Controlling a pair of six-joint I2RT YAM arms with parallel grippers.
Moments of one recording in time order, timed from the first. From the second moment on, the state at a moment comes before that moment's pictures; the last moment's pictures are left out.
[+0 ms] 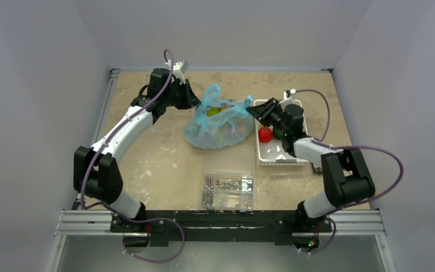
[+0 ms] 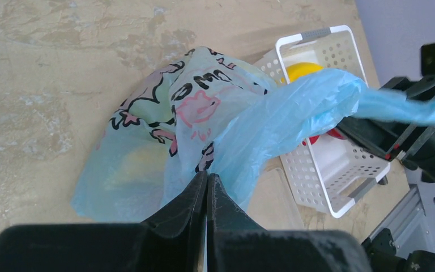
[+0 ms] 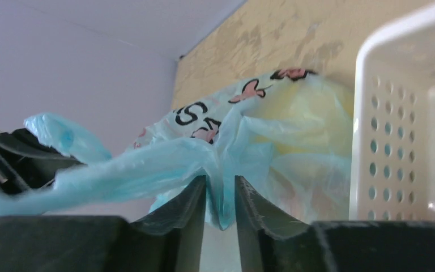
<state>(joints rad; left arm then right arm) -0.33 1.56 1.31 -0.28 0.32 -0.41 0.24 1.56 0.62 0.79 -0.34 1.07</state>
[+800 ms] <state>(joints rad) -0.34 1.54 1.37 -0.30 0.41 -0.41 0.52 1.18 0.92 -0.09 -0.09 0.55</state>
